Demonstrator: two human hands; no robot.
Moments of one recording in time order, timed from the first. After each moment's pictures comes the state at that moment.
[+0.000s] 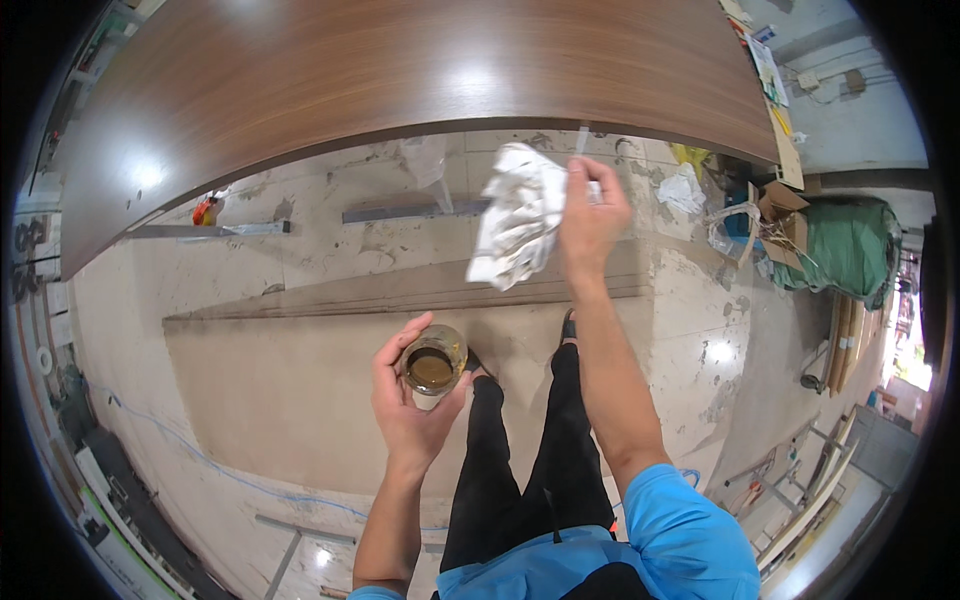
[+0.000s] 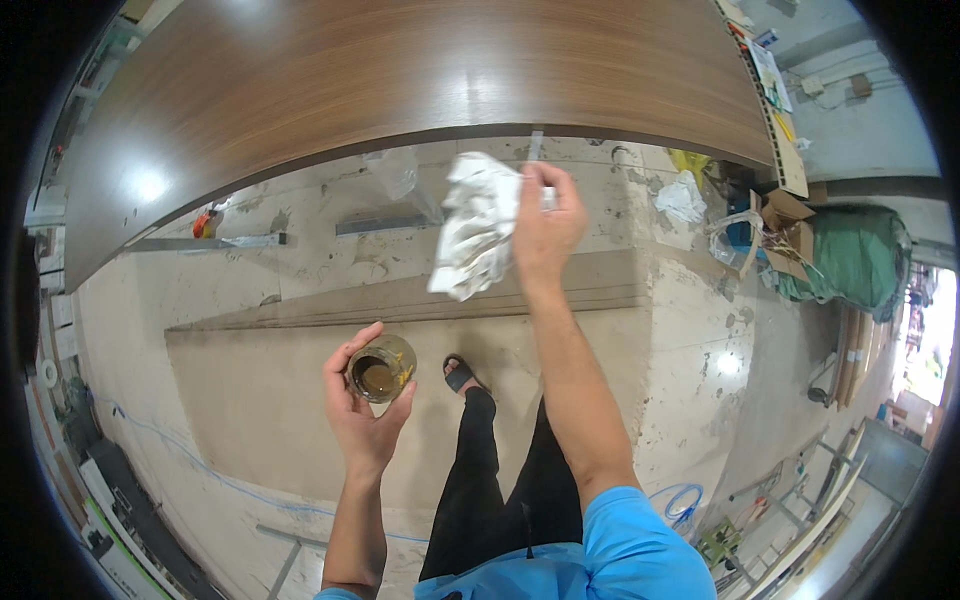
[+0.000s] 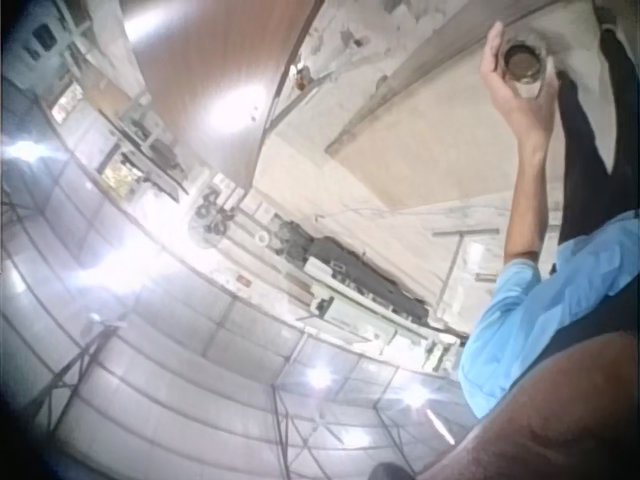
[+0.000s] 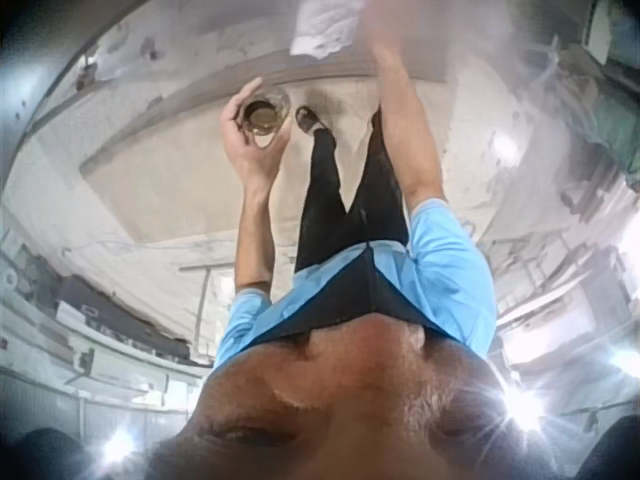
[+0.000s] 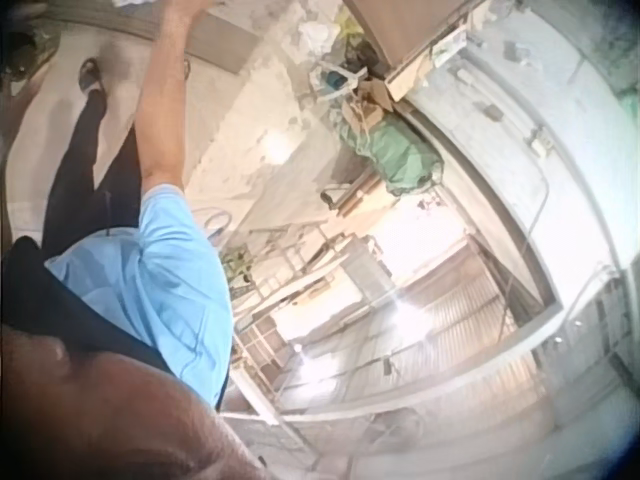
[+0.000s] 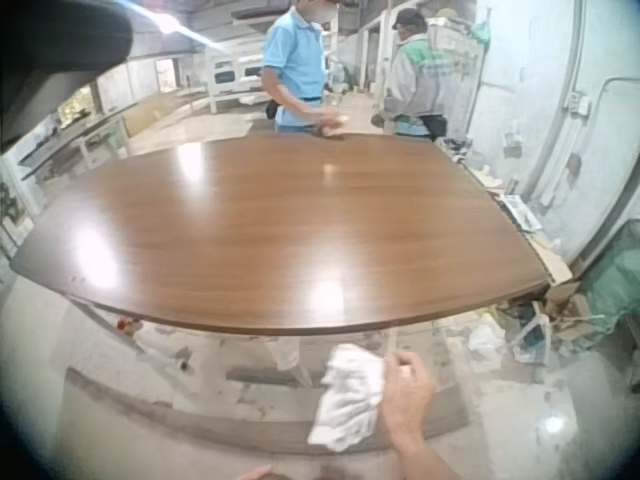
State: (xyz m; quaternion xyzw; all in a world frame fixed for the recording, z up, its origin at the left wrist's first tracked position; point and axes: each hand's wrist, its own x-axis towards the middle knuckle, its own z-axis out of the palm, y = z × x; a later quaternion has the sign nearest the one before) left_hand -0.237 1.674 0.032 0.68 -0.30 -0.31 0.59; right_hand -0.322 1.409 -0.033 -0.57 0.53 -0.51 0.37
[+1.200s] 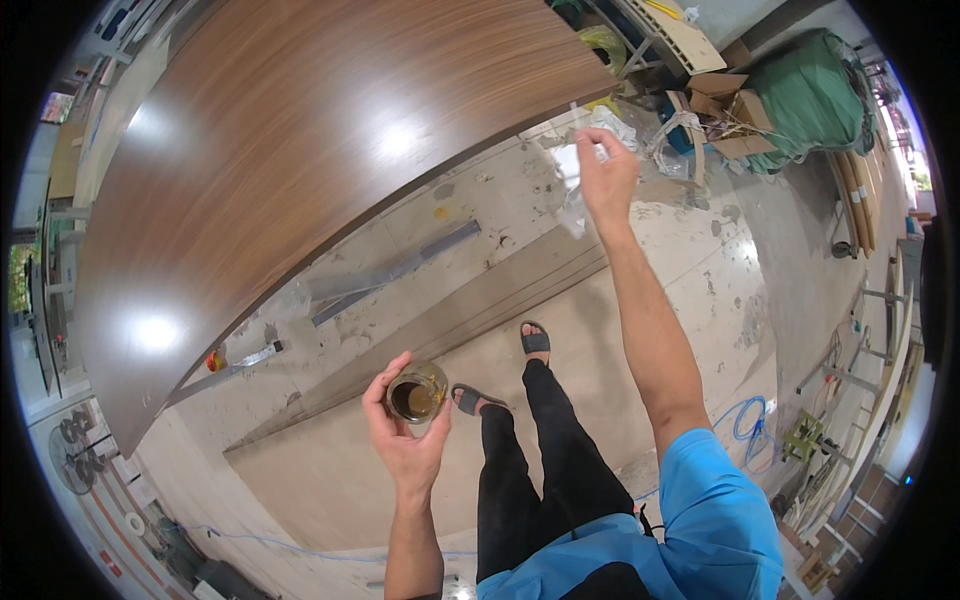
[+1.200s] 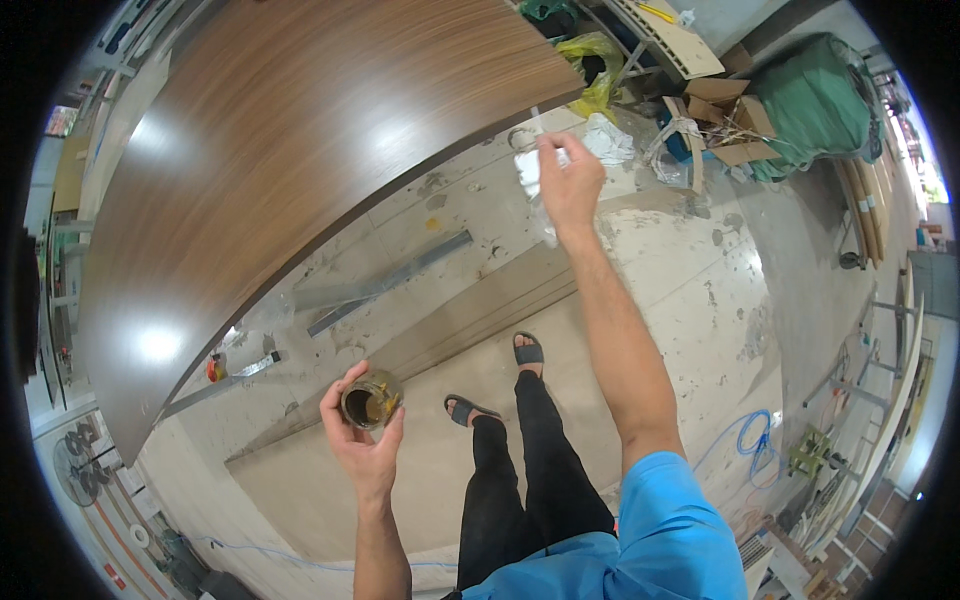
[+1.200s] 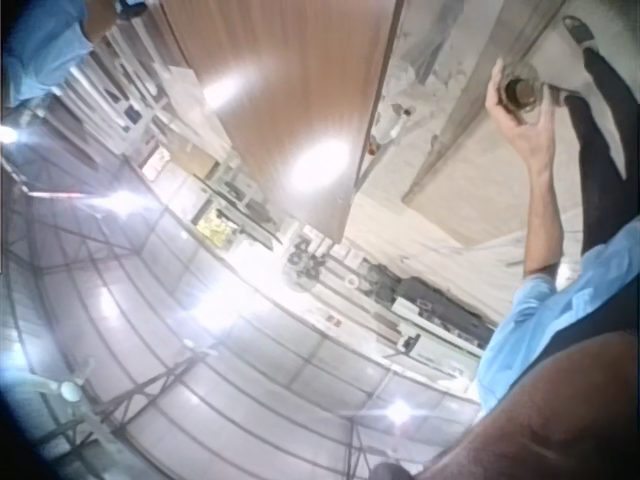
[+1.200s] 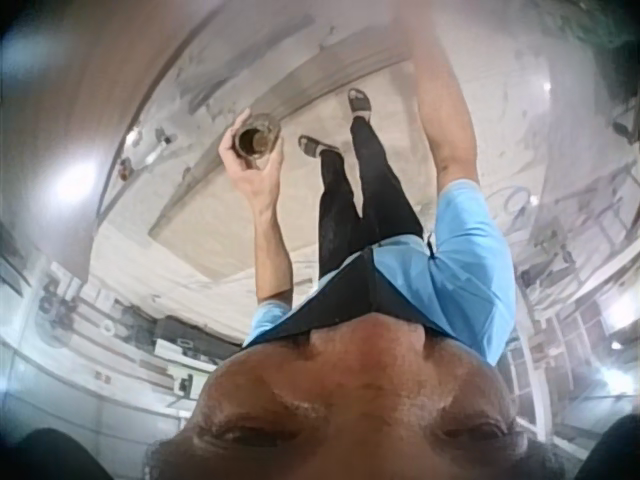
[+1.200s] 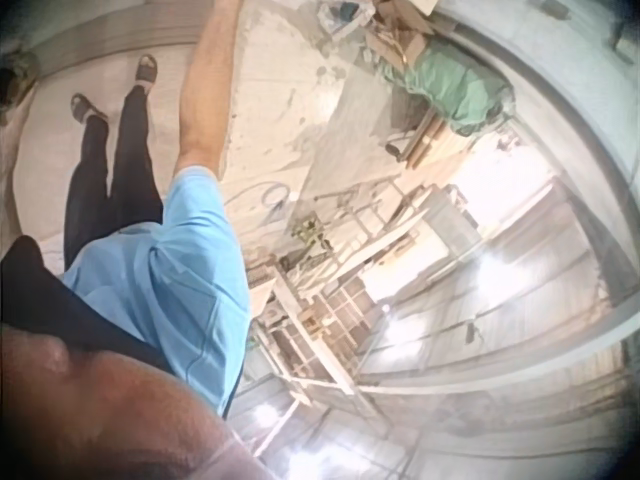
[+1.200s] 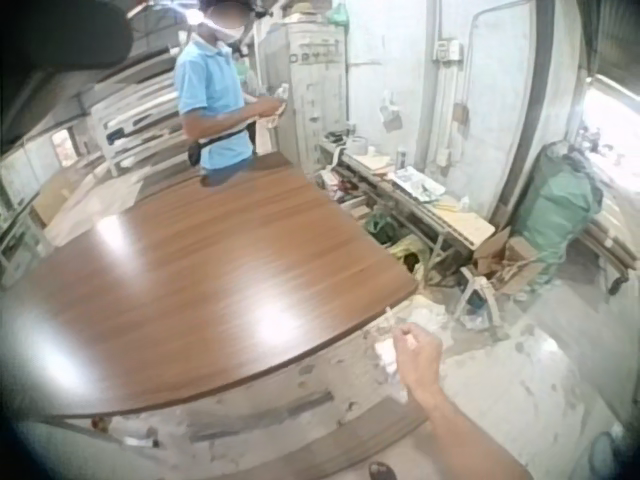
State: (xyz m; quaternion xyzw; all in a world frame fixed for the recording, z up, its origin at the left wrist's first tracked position) left_hand -0.374 1.538 0.058 0.65 -0.38 -0.37 0.54; right_hand -0.605 1.226 -0.036 -0.56 0.60 -0.51 0.26
